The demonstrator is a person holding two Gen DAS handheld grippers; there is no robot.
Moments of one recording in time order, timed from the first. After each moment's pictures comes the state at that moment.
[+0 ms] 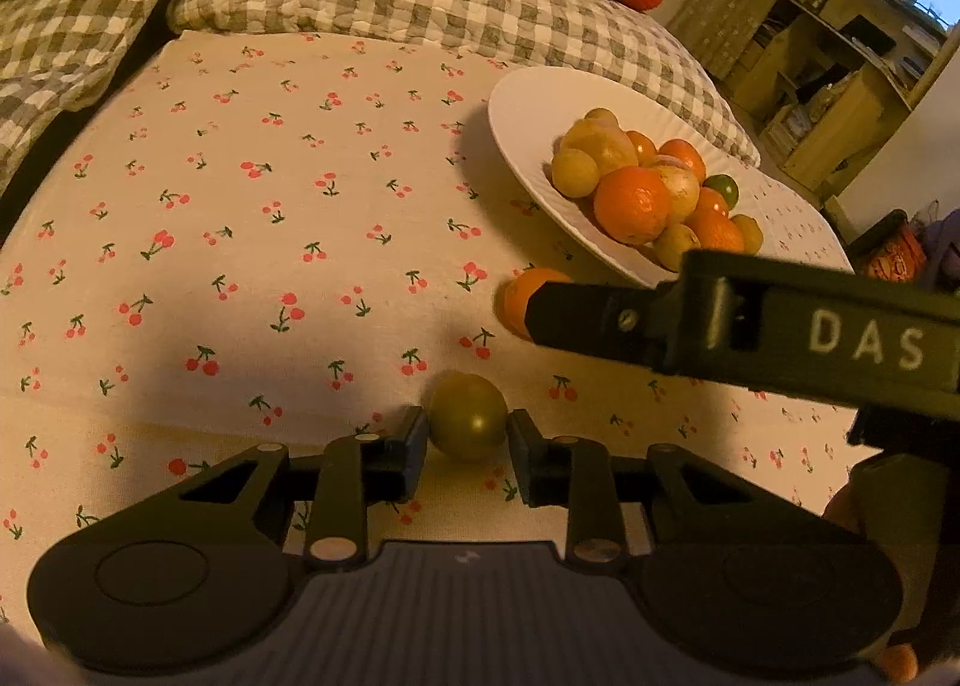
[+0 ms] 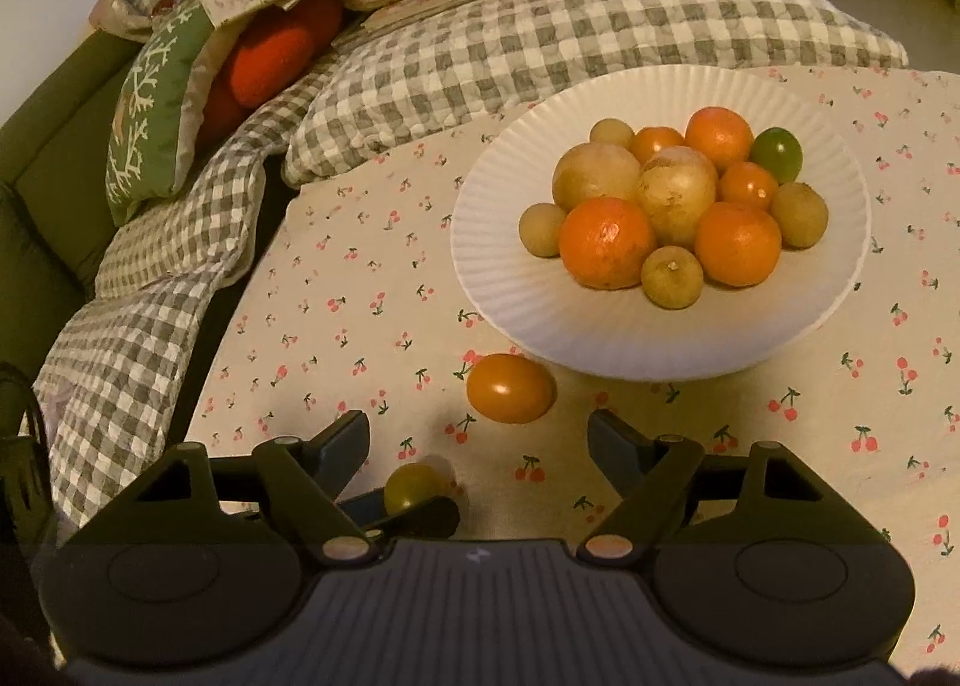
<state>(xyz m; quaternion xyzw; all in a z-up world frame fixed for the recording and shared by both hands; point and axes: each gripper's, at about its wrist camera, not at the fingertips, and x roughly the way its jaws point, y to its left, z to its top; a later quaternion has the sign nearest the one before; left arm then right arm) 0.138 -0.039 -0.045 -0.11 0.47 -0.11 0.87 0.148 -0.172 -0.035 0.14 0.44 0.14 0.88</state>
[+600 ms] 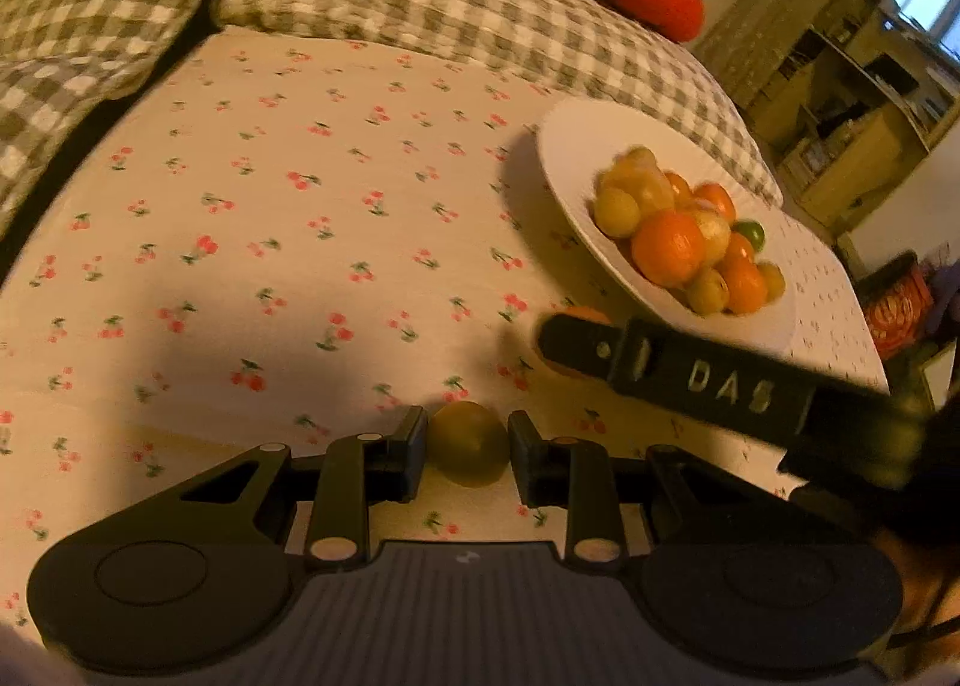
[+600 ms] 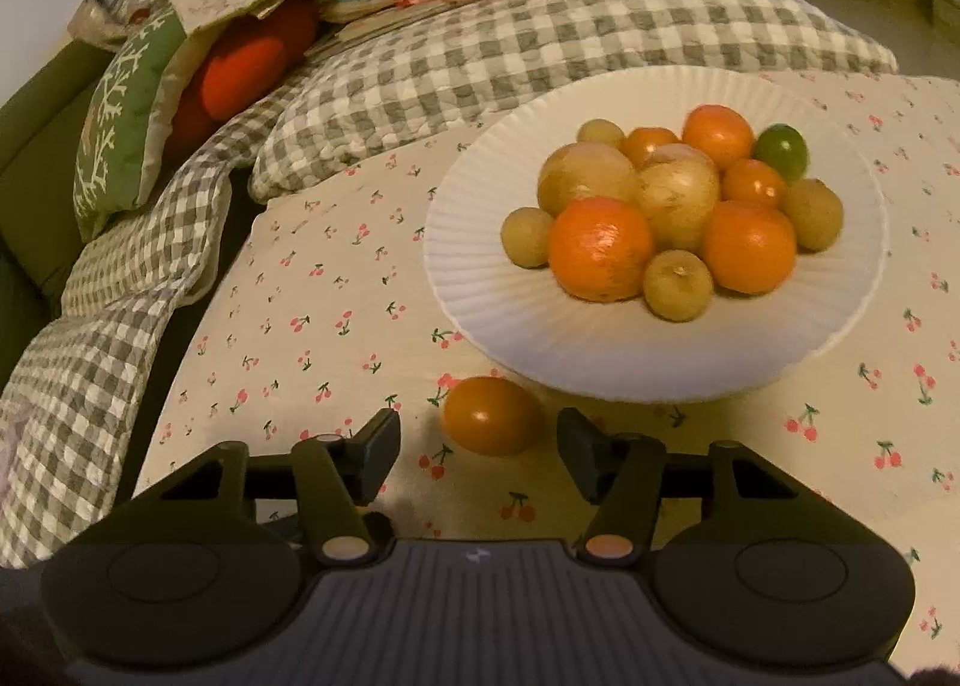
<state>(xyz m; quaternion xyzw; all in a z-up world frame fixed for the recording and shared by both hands) 0.144 -0.015 -0.039 -0.14 0.47 -0.08 0.87 0.159 -0.163 -0.051 0.12 0.41 0.11 0.90</state>
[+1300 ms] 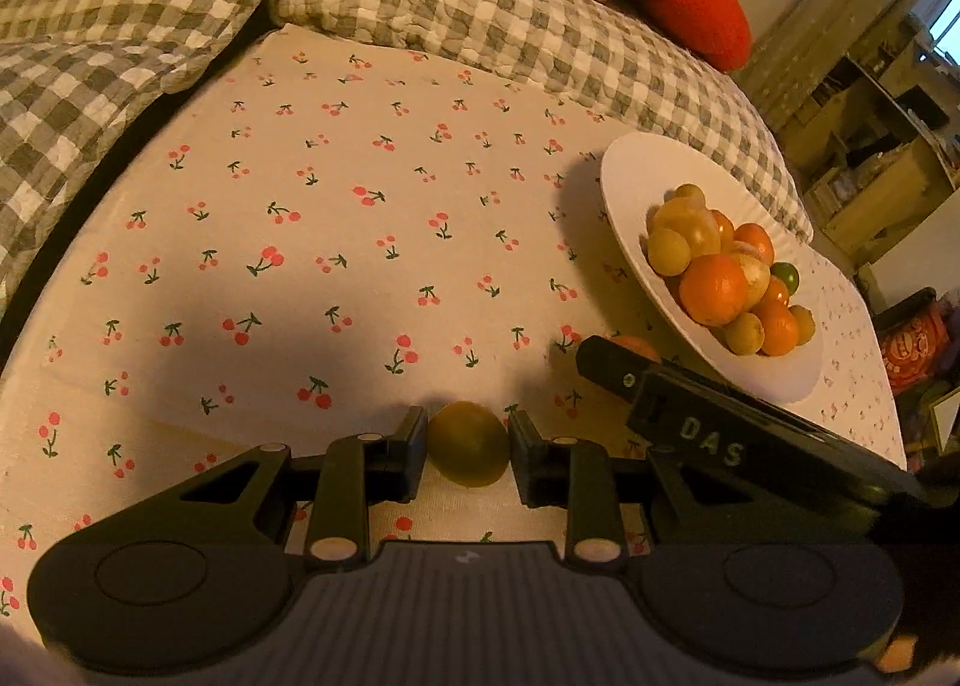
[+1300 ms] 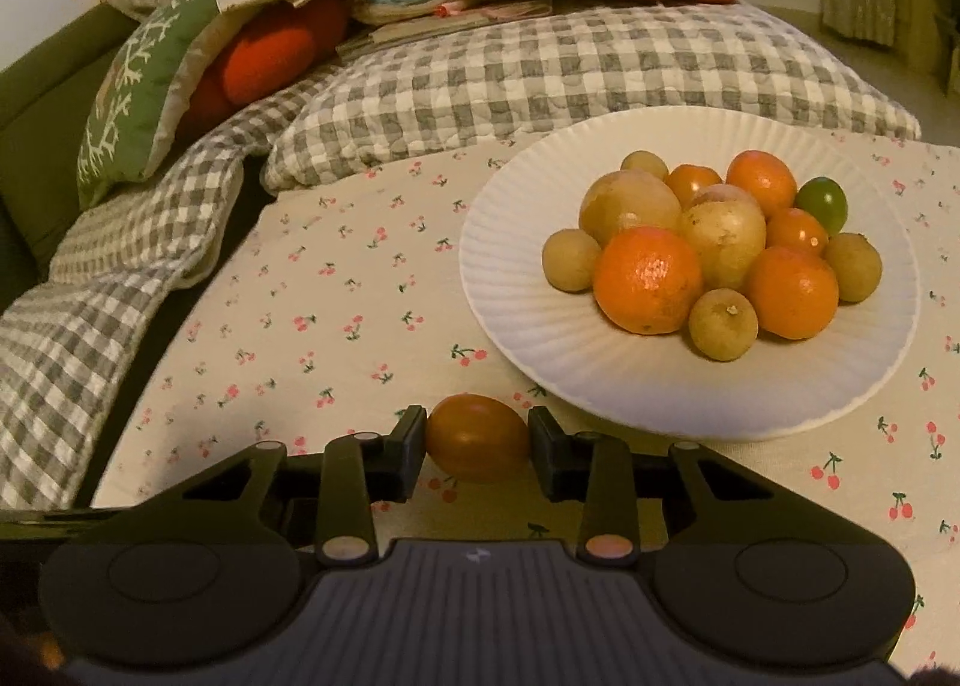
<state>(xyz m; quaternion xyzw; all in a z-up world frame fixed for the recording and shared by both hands) 0.149 0.005 -0.034 -0.16 0.48 -0.06 0.86 0.162 -0.148 -0.049 0.09 0.39 0.12 0.91</state>
